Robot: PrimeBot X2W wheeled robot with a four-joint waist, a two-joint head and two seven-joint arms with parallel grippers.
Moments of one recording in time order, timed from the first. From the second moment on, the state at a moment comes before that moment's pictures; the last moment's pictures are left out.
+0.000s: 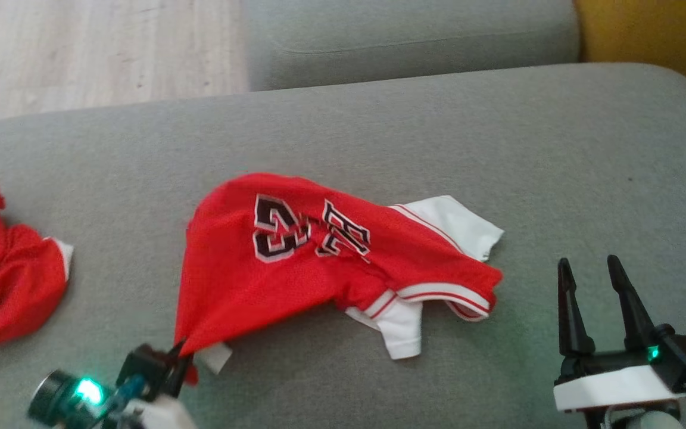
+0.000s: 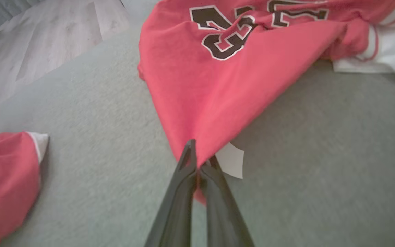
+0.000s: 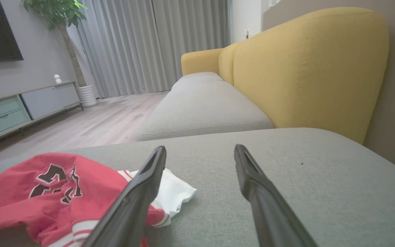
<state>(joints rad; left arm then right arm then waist) -0.04 0.46 -0.52 0.15 -0.29 0.06 0.21 0.11 -0.04 0.01 0.08 0.14 0.12 -0.25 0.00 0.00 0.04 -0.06</state>
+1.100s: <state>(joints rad) -0.06 0.44 -0.51 -0.22 -0.39 0.14 0.42 0.01 -0.04 0.08 0.06 0.15 0.12 -0.25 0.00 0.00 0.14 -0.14</state>
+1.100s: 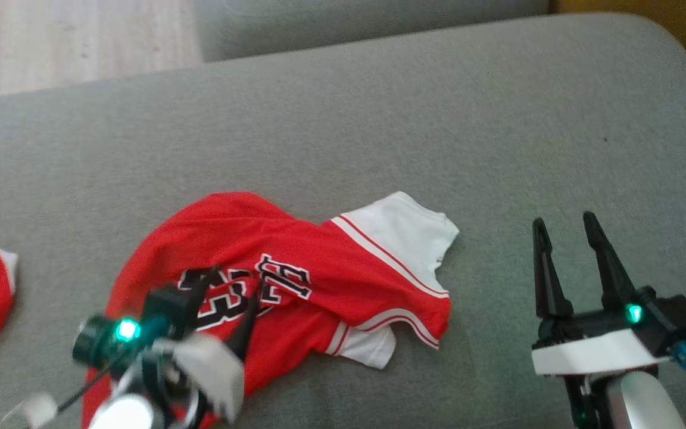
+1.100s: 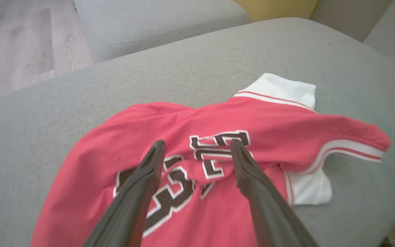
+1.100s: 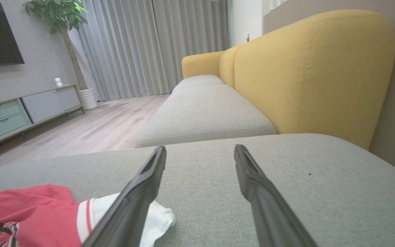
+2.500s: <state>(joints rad) -0.45 0.37 -0.55 0.41 -0.38 -0.01 0.35 -0.01 -0.04 0.09 0.06 0.15 0.12 -0.25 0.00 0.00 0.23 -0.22</state>
